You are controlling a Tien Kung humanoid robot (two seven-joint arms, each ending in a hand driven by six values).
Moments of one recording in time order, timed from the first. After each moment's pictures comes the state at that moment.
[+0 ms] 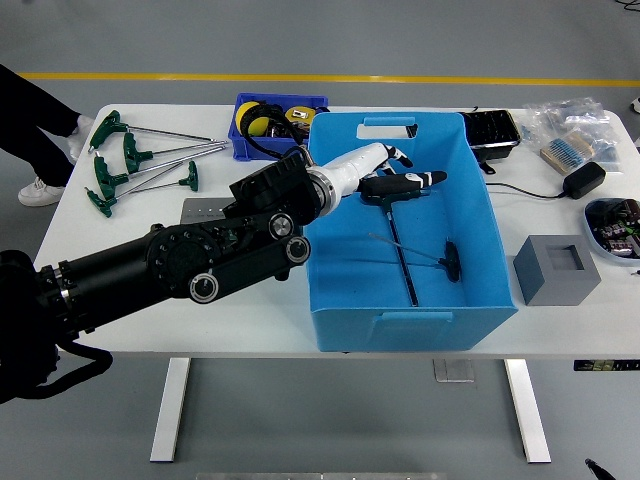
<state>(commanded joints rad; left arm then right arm) -1.04 0.00 -0.38 -1.15 1.30 0.29 0.41 0.20 -0.19 0.28 0.25 -0.16 -0.29 -0.07</state>
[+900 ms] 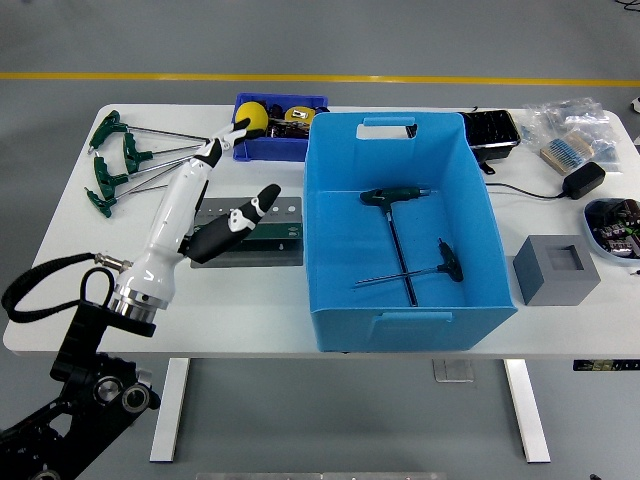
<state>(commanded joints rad) -0.04 0.23 -0.93 -1.66 1.63 0.52 -0.16 0.17 -0.18 0.24 0.24 -0.06 -0.28 -0.03</state>
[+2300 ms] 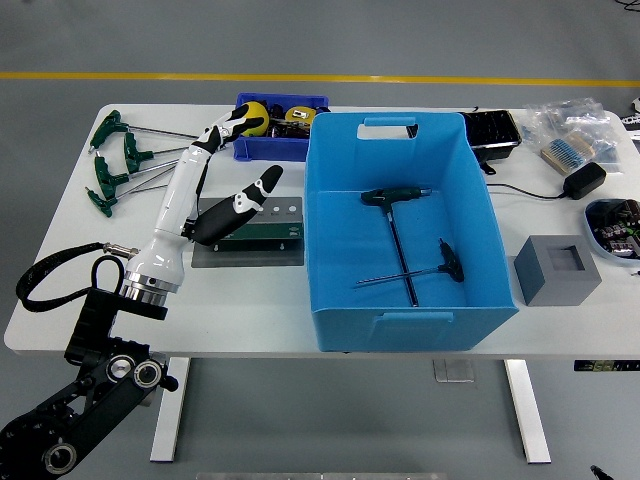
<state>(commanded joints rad) -0.18 0.20 -0.97 -1.63 1.58 0.54 -0.21 0.18 -0.19 0.27 0.23 -0.11 -0.27 -0.05</state>
